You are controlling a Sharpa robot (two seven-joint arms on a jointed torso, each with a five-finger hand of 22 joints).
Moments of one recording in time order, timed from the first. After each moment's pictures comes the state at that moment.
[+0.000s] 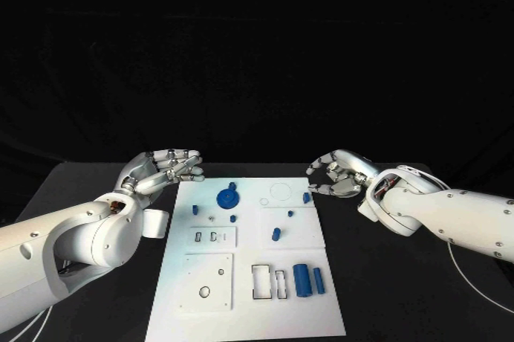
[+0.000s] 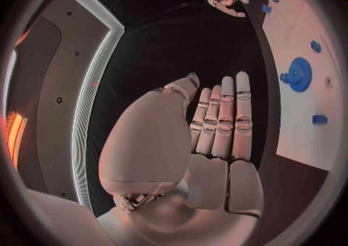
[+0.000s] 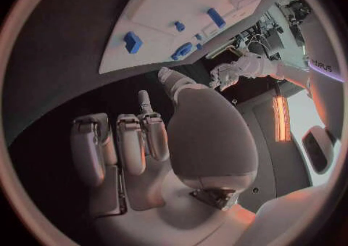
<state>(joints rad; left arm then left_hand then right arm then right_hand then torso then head) 1.27 -0.90 -0.07 1.61 0.00 -0.38 0.46 1.52 -0.18 0.40 0.21 0.05 0.91 0.20 0.26 0.20 1.08 0.15 0.08 0.06 1.06 0.09 0.36 0.30 0.18 0.99 0.18 0.46 0.22 1.27 -0.98 -0.11 1.44 -1.14 -0.46 0.15 1.34 -0.23 0.36 0.18 0.21 0.88 0.17 0.20 0.36 1.47 0.08 1.46 1.31 1.47 0.00 1.55 1.31 0.01 1.47 0.11 1.55 1.31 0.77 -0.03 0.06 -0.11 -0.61</state>
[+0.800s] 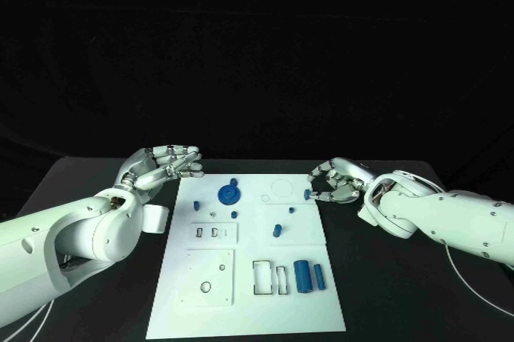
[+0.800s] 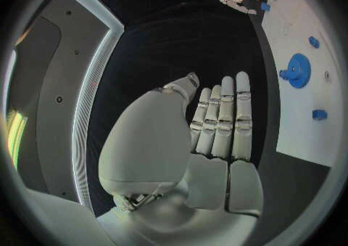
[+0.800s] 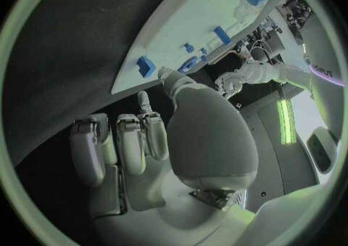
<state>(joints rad) 1.27 -0.90 -0.07 1.60 0.00 -0.37 0.45 1.52 -0.18 0.40 0.21 0.05 0.91 0.20 0.26 0.20 1.08 0.15 0.08 0.06 1.06 0.09 0.36 0.30 0.18 0.99 0.18 0.46 0.22 1.23 -0.94 -0.12 1.37 -1.14 -0.41 0.16 1.34 -0.24 0.35 0.17 0.21 0.87 0.17 0.19 0.36 1.46 0.08 1.46 1.31 1.47 0.00 1.55 1.31 0.01 1.47 0.11 1.55 1.31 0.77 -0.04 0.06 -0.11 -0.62</state>
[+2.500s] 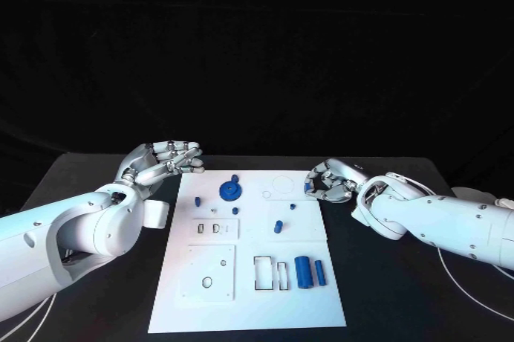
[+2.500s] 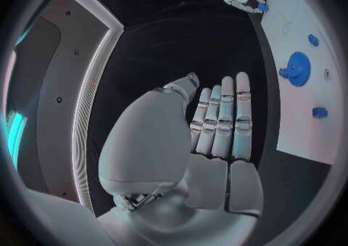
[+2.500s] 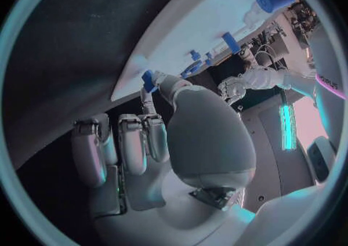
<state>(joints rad) 1.27 -0.90 -0.07 1.59 0.00 -0.37 0.45 1.52 -0.18 0.40 0.21 0.05 0.91 0.20 0.26 0.20 1.08 0.15 0.08 0.06 1.06 0.09 0.35 0.30 0.18 0.99 0.18 0.46 0.22 1.20 -0.89 -0.12 1.35 -1.18 -0.48 0.11 1.35 -0.14 0.50 0.11 0.15 1.00 0.13 0.26 0.39 1.47 0.04 1.50 1.31 1.46 -0.02 1.55 1.31 0.01 1.47 0.09 1.57 1.31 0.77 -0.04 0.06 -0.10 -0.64</state>
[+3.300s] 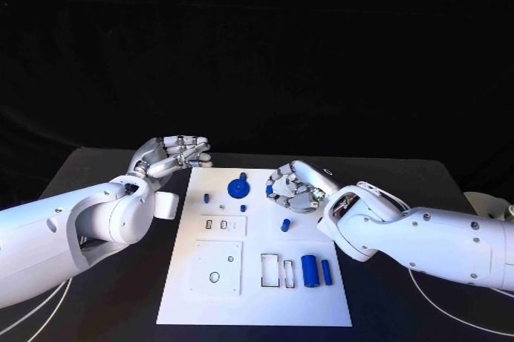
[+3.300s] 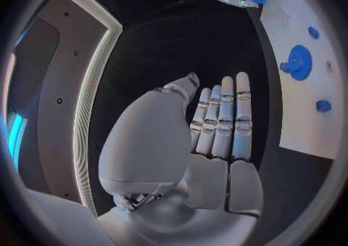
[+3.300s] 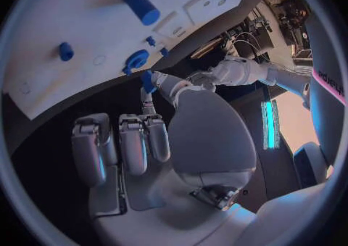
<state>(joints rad) 1.27 -0.88 -0.07 1.55 0.00 -0.37 0.45 1.52 -0.18 0.40 0.20 0.05 0.91 0.20 0.26 0.20 1.08 0.15 0.08 0.06 1.06 0.09 0.35 0.30 0.18 0.99 0.18 0.46 0.22 1.21 -0.81 -0.11 1.65 -1.31 -0.62 -0.11 1.33 -0.13 0.52 0.09 0.21 1.00 0.12 0.26 0.39 1.47 0.04 1.50 1.31 1.47 -0.03 1.55 1.31 0.01 1.47 0.09 1.57 1.31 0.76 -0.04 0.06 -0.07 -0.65</state>
